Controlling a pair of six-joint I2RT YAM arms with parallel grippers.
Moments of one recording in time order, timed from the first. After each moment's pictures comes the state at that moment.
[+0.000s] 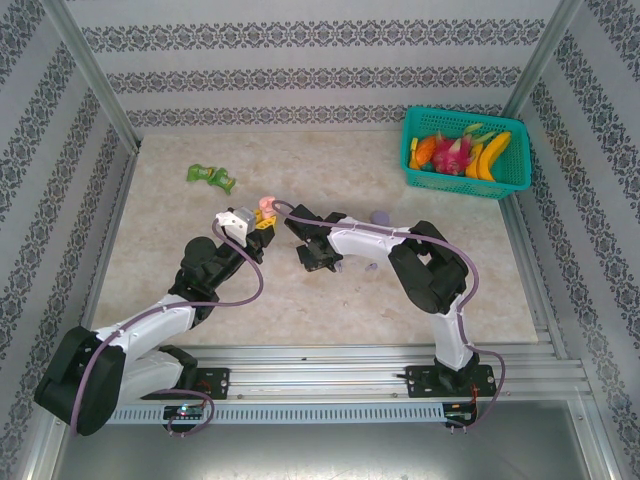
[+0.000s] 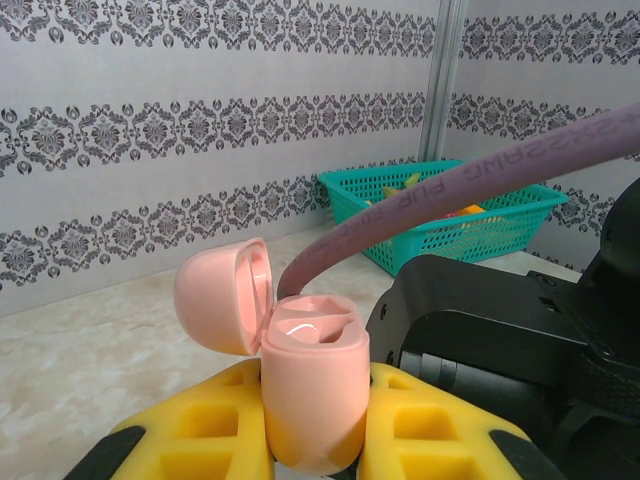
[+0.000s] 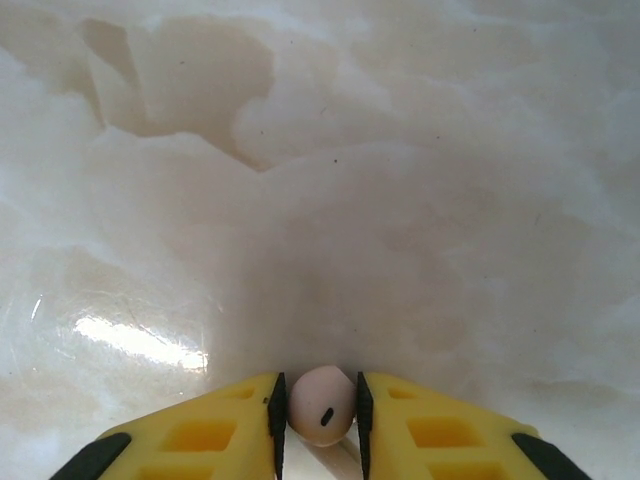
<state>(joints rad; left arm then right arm) -0.42 1.11 0.38 0.77 0.19 -0.04 0.80 2.05 1.42 -0.67 0.09 0.47</state>
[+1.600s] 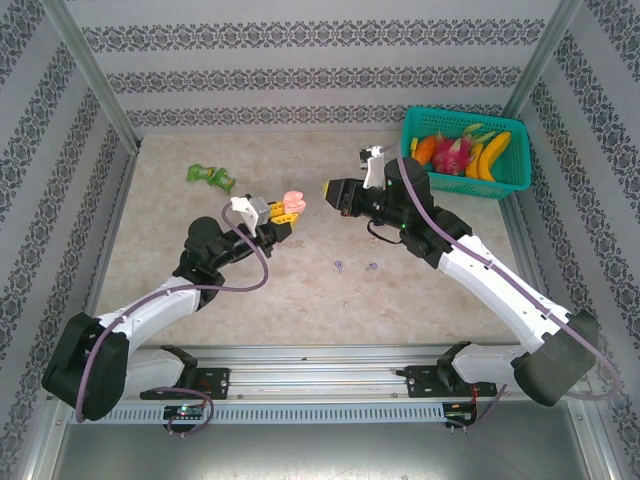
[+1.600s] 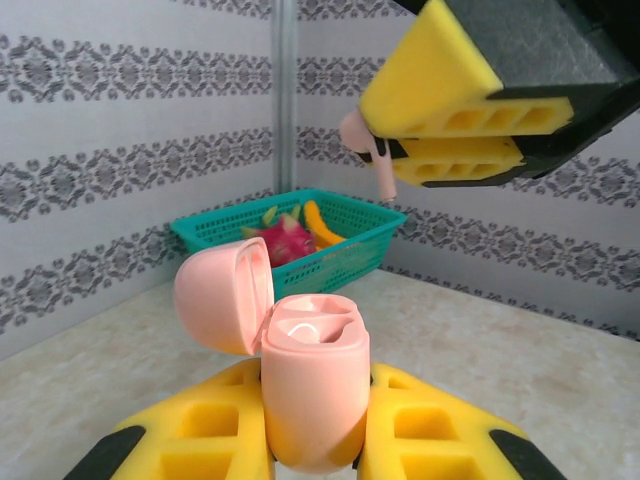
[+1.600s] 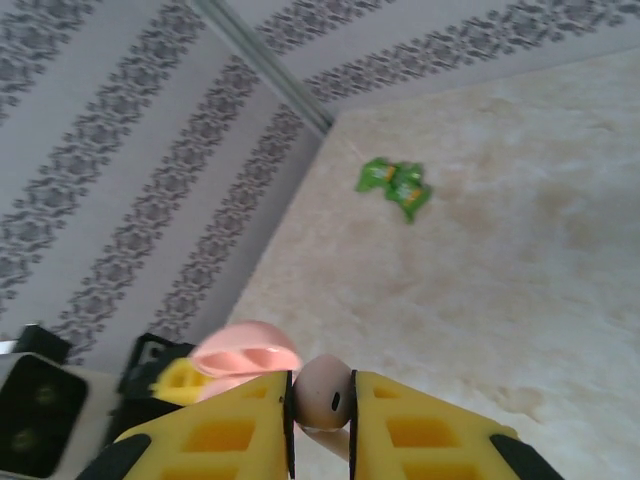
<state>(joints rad) -0.42 1.20 0.56 0.75 0.54 -0.06 0.60 1.26 1.17 -0.20 -0.31 0.67</state>
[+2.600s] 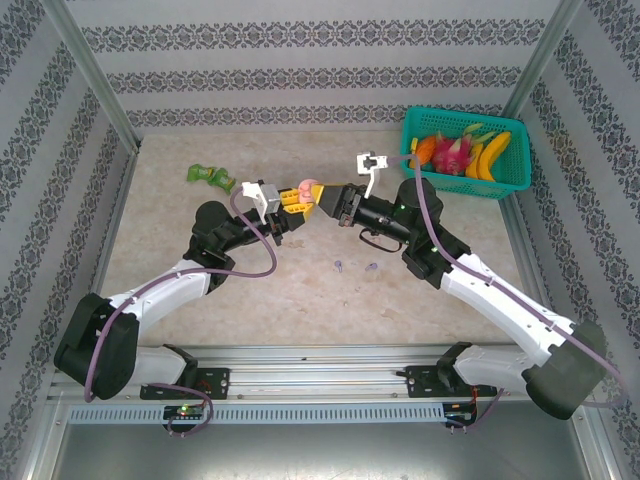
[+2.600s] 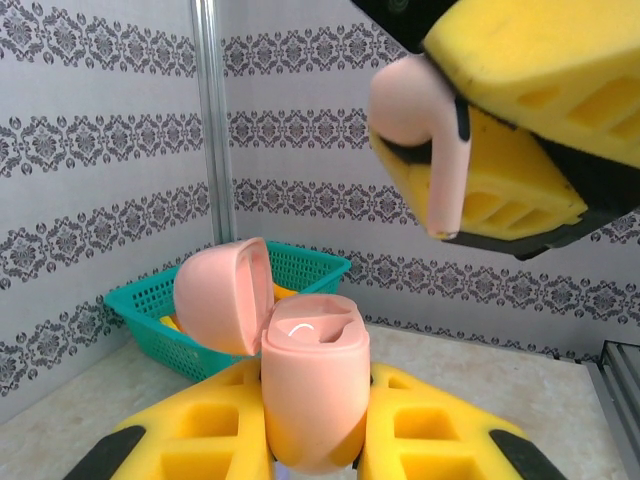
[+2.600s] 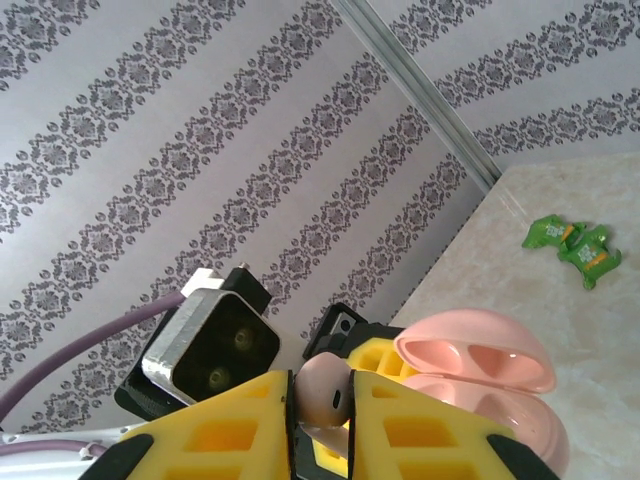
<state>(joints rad) -0.45 1.32 0.70 0.82 0.65 -0.09 0.65 1.17 0.99 0.21 -0.42 0.78</state>
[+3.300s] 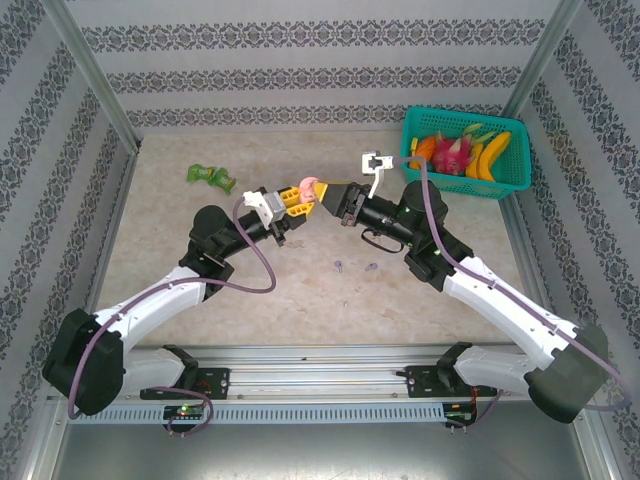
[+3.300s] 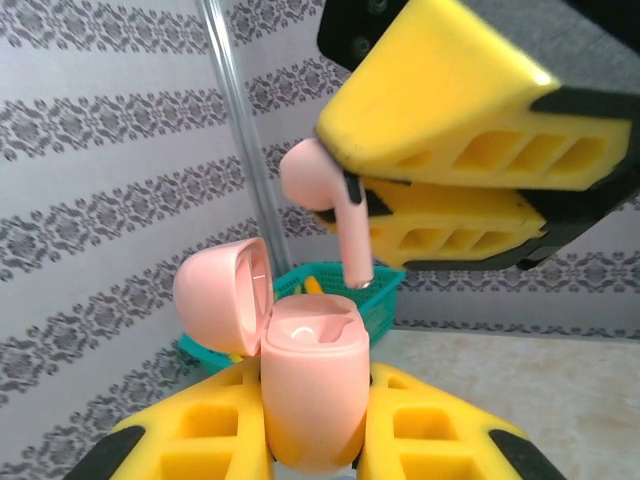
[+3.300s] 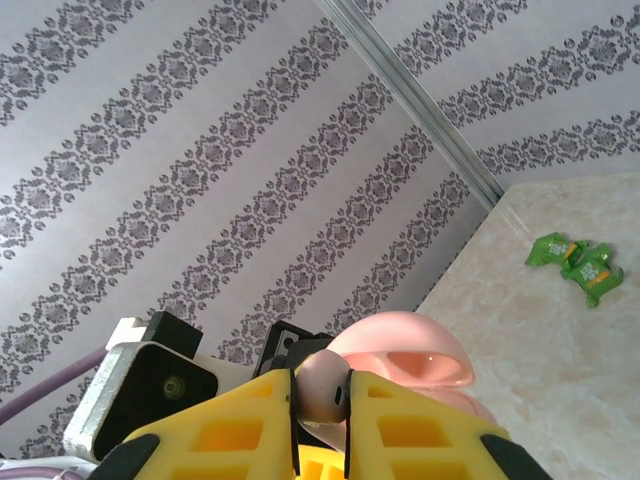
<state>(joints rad) -0.52 1.22 0.71 0.73 0.50 0.16 0.65 1.14 0.97 0.24 -0.40 0.79</state>
